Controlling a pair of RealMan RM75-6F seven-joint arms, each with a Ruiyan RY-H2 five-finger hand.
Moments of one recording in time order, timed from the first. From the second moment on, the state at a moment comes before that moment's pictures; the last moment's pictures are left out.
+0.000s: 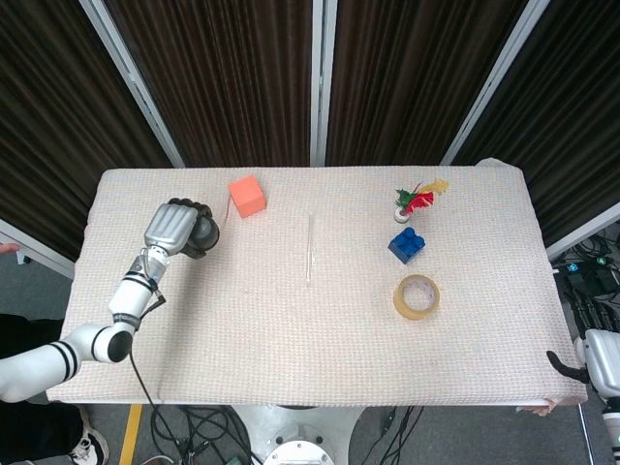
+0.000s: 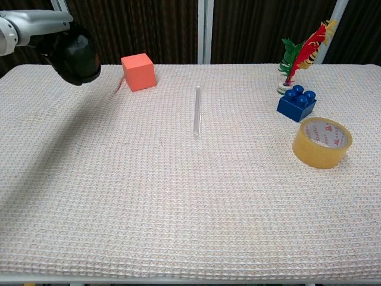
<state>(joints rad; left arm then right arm) -0.85 -1.43 -0.20 -1.27 0.98 0.81 0.24 0.05 -1.05 0.04 -1.53 -1.41 1.35 0.15</state>
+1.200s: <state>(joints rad) -0.82 -1.46 -0.17 -1.68 1.16 0.88 0.23 0.06 -1.06 0.04 -1.50 -1.41 1.33 0.16</state>
